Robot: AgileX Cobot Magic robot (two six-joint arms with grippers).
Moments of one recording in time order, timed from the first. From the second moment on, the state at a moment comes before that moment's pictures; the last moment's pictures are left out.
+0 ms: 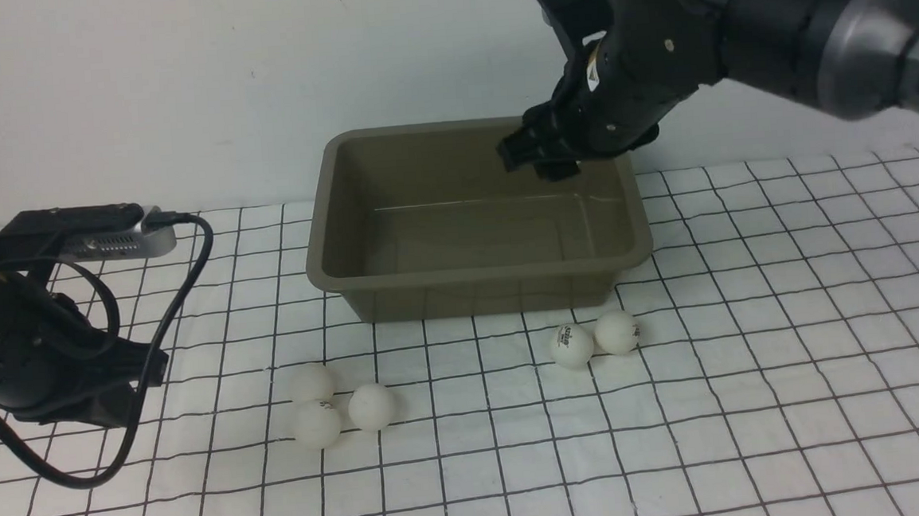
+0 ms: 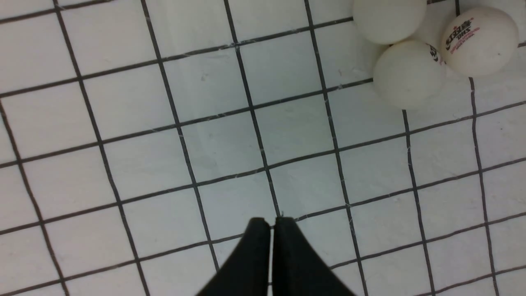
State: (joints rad) right arm 0.47 2.14 -1.89 -0.08 0.89 0.14; left arm 0.06 1.44 -0.98 -0.25 0.94 0.26
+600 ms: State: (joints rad) right arm 0.47 2.13 -1.99 -0.10 1.05 0.11; left arm 0.06 1.44 -0.98 -0.25 0.96 0.26
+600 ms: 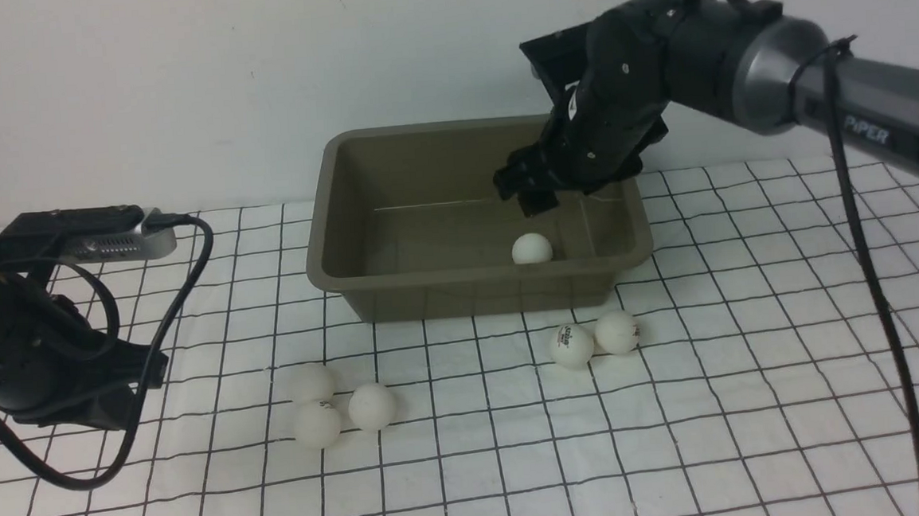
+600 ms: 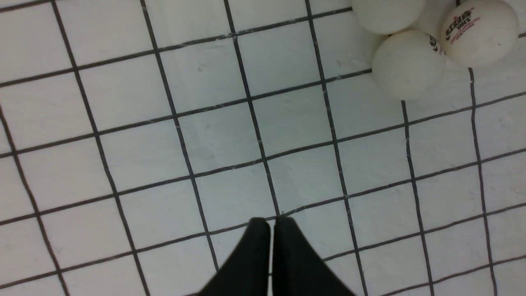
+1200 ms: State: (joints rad) right arm 0.47 1.97 -1.90 -0.12 1.25 0.08; left arm 0.06 1.44 -0.98 -0.25 0.99 0.26
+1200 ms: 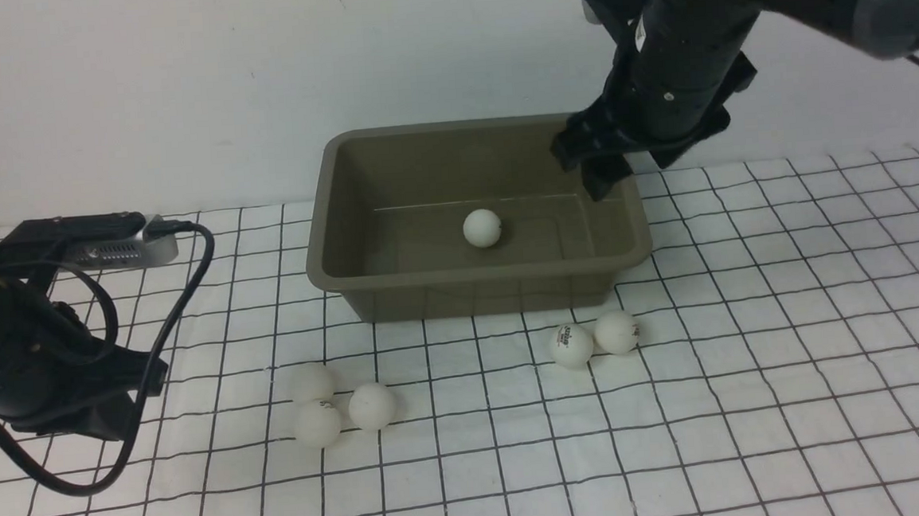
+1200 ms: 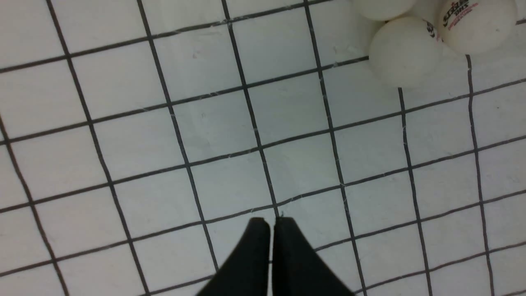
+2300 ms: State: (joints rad) right arm 0.47 1.93 -1.29 -0.15 0.70 0.17; left arm 0.06 1.44 -0.98 -0.25 1.00 0.26
